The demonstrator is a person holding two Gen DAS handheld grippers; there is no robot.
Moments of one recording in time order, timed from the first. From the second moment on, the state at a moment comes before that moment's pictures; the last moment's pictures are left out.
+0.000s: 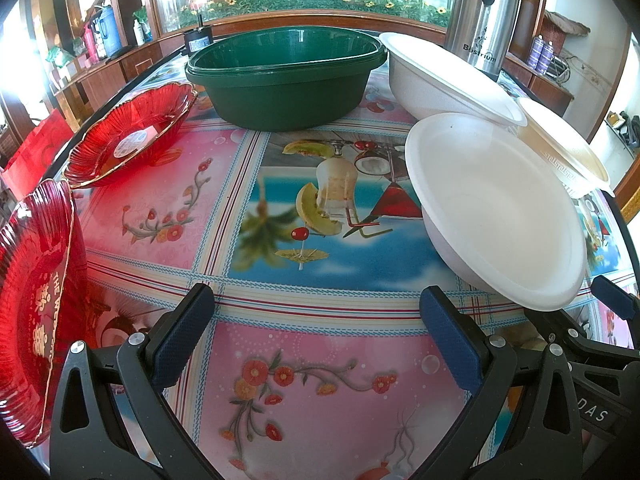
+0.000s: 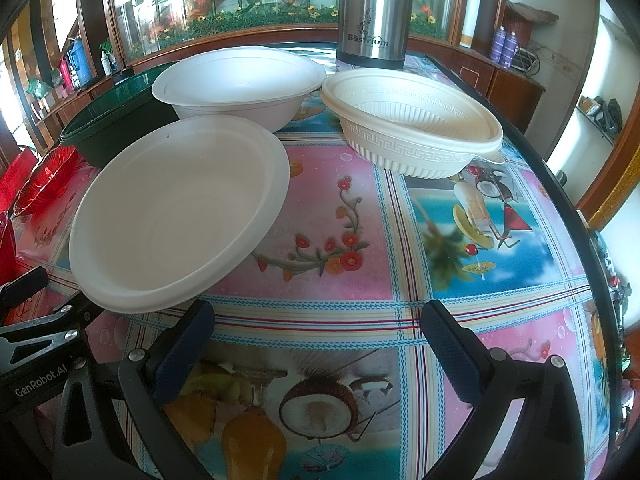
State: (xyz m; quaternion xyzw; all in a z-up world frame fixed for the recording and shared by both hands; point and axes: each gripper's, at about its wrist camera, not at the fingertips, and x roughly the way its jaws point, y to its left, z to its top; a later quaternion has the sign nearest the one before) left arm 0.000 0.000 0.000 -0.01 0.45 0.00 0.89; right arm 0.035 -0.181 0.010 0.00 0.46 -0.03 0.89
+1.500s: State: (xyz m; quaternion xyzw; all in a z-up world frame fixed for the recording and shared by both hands) left arm -0.105 0.138 0.086 -0.01 0.37 0.08 0.93; right arm 0.021 -0.064 0.084 -0.05 0.38 0.20 0.90
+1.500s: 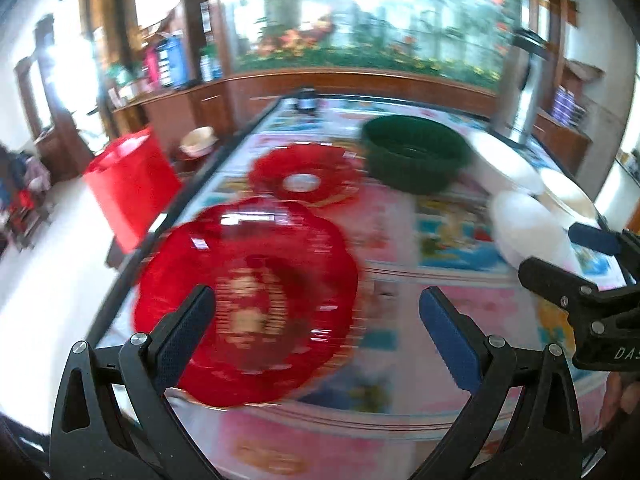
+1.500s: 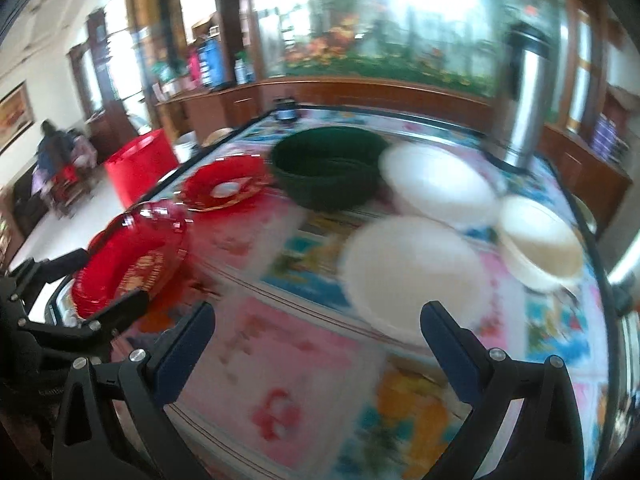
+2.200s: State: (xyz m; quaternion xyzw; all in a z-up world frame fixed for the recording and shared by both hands) left arm -0.099 0.261 0.048 -0.08 0.42 0.14 0.89; right arm 0.060 0.059 0.059 -0.13 0.43 0.28 0.85
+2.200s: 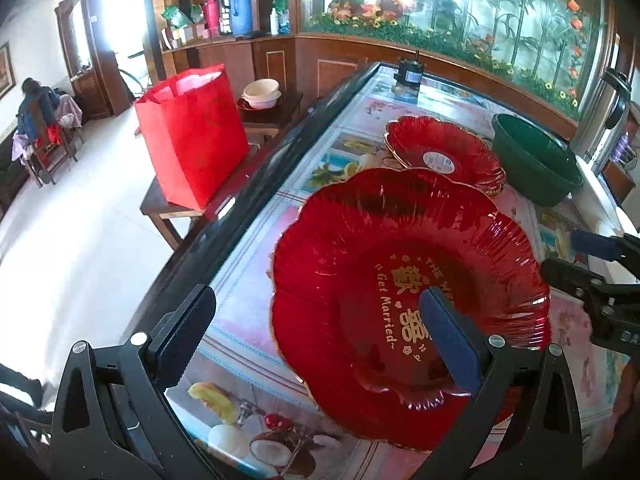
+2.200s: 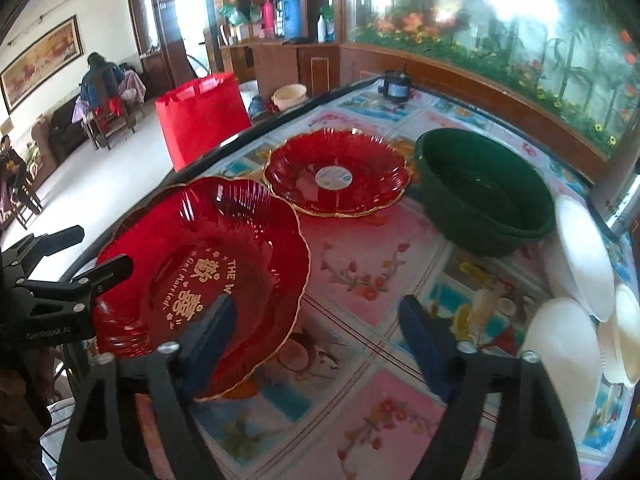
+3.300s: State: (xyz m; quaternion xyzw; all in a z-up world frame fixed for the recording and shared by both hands) left arm -0.066 0.277 0.022 -0.11 0.47 0.14 0.86; right arm 0.064 0.078 0.039 -0.19 0.42 0.29 0.84
